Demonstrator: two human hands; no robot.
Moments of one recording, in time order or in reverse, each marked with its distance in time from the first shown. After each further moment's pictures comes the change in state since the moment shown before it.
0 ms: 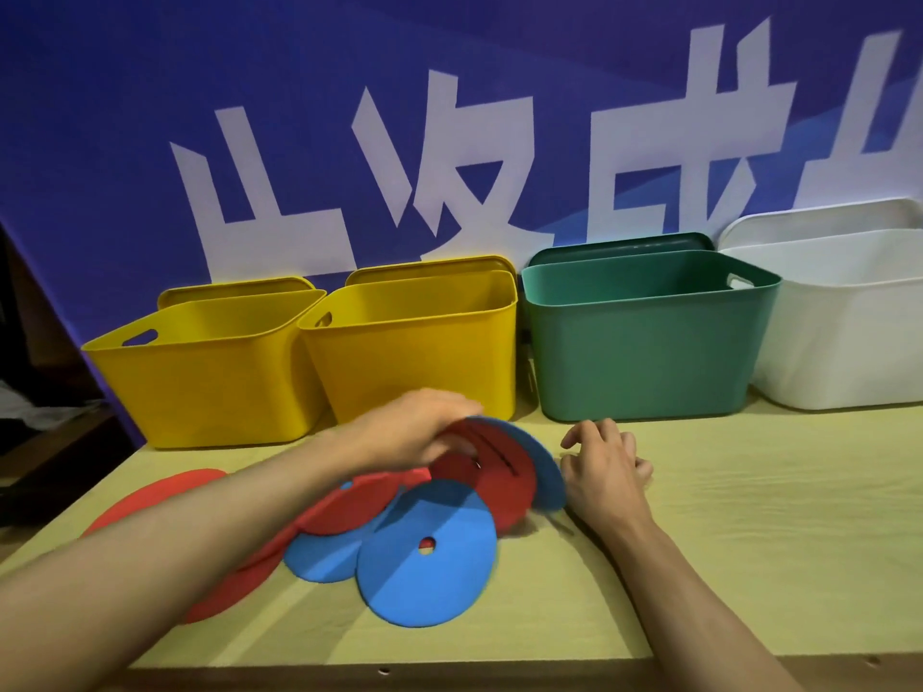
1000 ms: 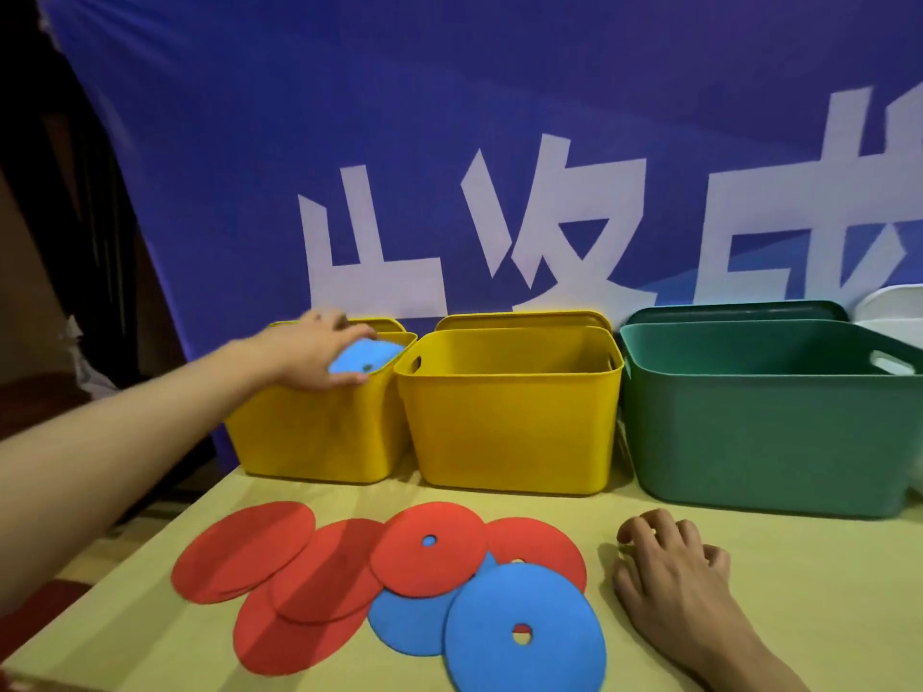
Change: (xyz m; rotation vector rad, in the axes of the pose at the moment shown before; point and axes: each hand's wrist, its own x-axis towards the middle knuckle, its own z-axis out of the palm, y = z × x) left_hand -0.116 -0.147 -0.177 0.558 -0.232 -0.792; right_hand -0.016 -0.024 0.017 -0.275 -0.186 -0.335
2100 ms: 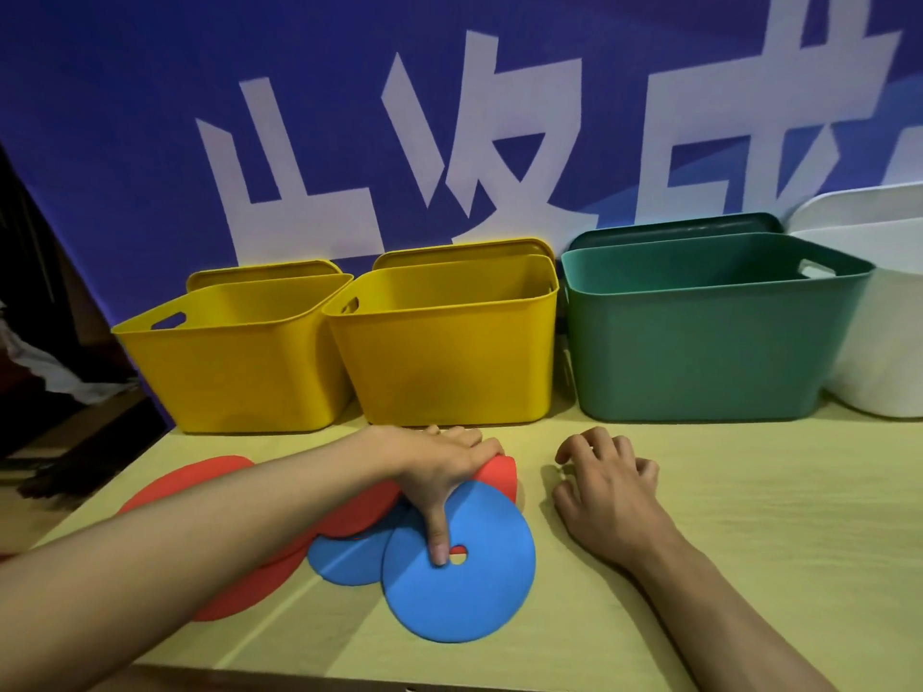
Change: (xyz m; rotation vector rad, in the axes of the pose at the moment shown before) left_hand -0.013 0.254 0.073 -0.134 -0.480 0.627; right_hand 0.004 0.010 0.004 0.125 0.033 0.004
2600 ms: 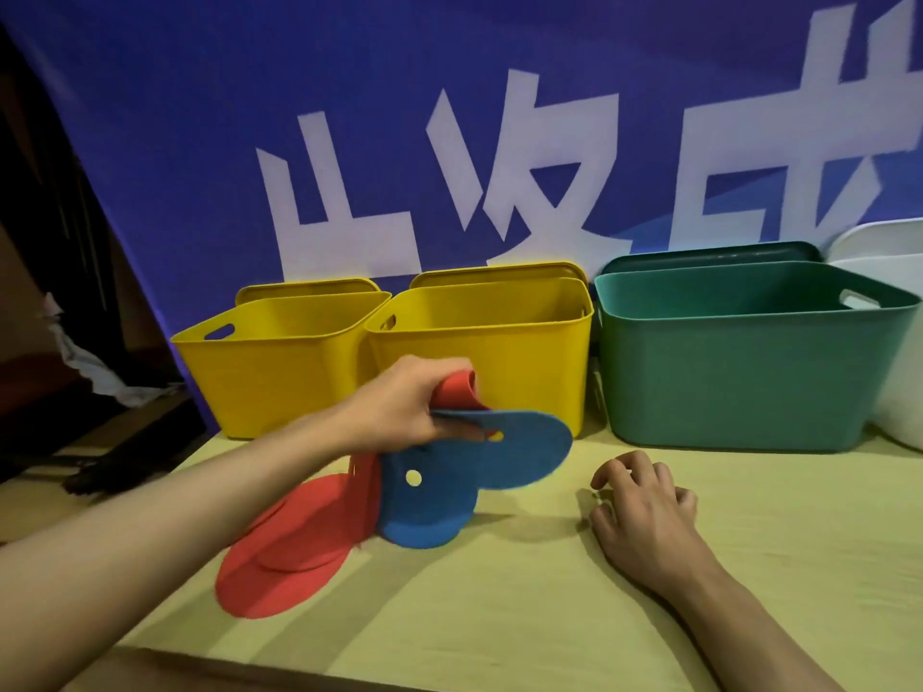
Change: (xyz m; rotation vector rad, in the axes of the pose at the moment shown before) left_hand -0.094 -0.024 -0.026 -0.402 0.898 0.152; right_hand -0.006 -0.002 -0.005 0.032 -0.008 0.023
